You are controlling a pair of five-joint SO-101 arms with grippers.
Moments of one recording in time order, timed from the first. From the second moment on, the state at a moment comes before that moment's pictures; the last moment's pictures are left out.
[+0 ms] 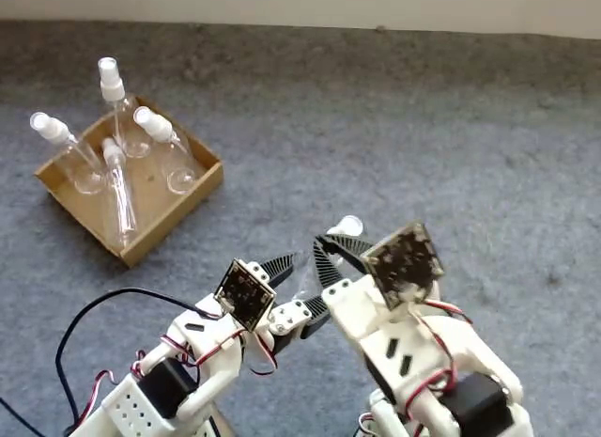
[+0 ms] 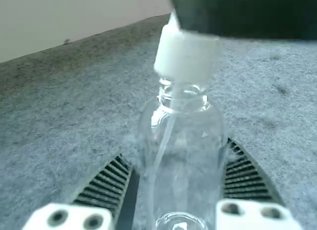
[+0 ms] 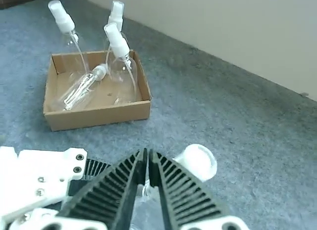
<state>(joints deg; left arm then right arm) 40.7 -103.5 95.9 30.7 8.3 -33.8 -83.5 49.9 64.3 8.4</state>
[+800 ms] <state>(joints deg) 40.7 -103.4 95.9 30.7 8.2 -33.3 -83.5 37.0 62.3 9.5</state>
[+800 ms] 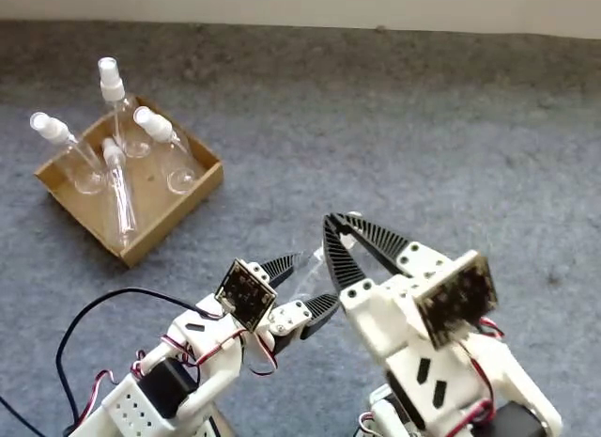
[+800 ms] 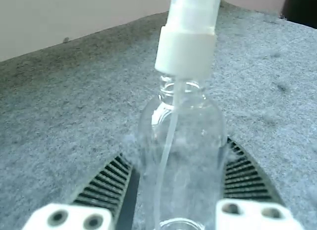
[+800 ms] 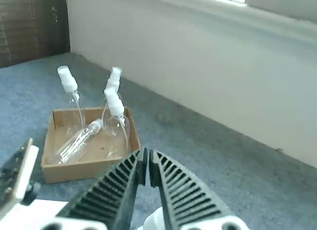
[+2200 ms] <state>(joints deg) 23.3 -103.4 93.3 9.9 8.2 -16.8 -82.7 76.5 42.5 9.5</state>
